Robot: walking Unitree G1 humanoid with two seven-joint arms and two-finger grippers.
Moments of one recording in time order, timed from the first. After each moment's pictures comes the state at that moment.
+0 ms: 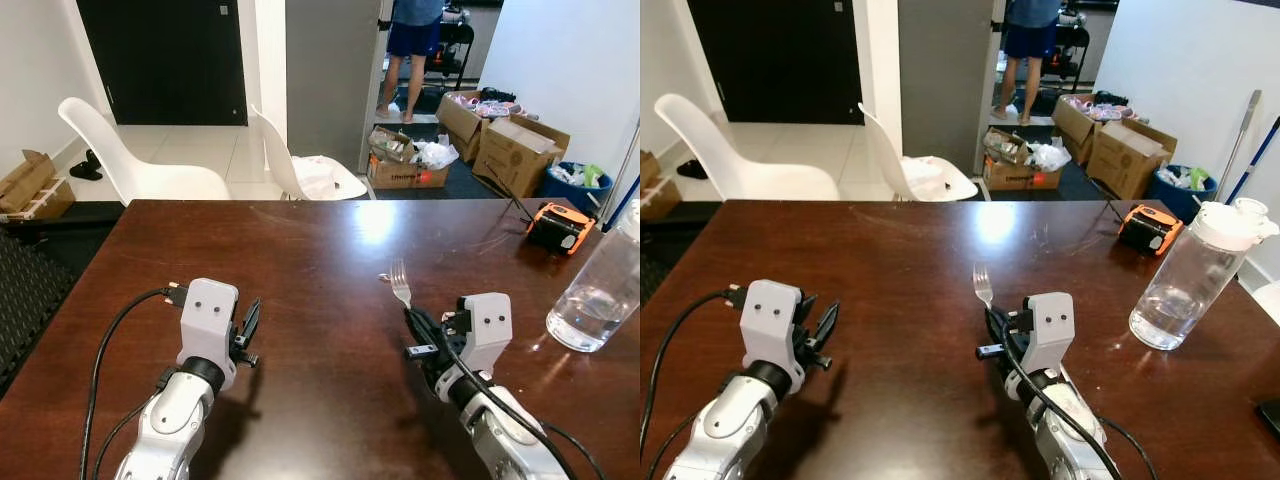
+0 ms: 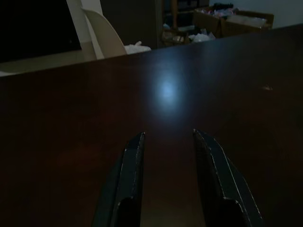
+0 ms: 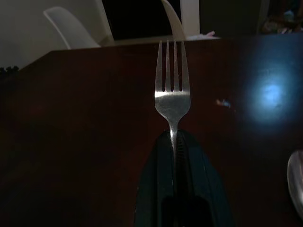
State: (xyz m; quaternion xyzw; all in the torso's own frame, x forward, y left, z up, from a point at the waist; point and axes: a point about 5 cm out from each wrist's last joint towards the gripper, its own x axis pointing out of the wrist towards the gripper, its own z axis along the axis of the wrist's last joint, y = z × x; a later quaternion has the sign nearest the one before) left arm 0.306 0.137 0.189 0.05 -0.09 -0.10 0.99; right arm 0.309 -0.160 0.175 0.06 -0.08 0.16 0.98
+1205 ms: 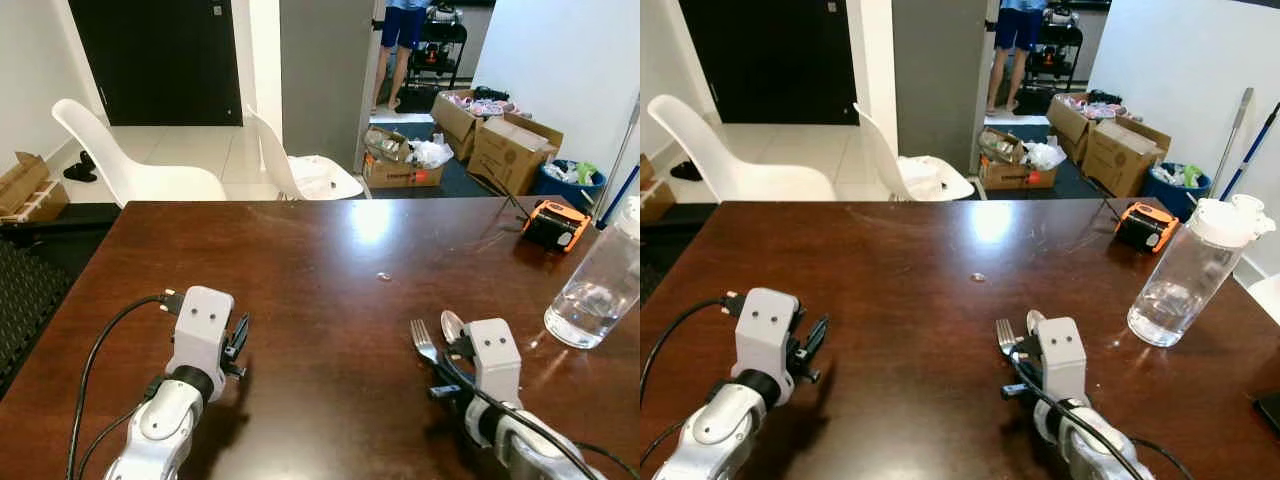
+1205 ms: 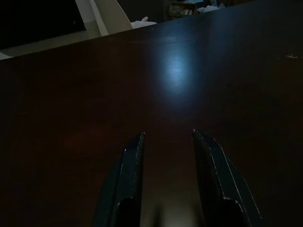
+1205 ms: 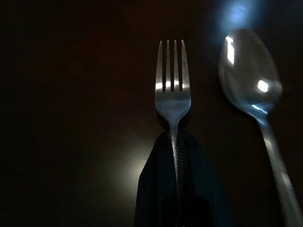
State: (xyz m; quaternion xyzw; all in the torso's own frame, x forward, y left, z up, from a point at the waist) left arm 0.303 0.148 0.181 0.08 -0.05 -0.08 0.99; right arm 0.292 -0.201 0.143 -0.03 0.12 0.09 0.99
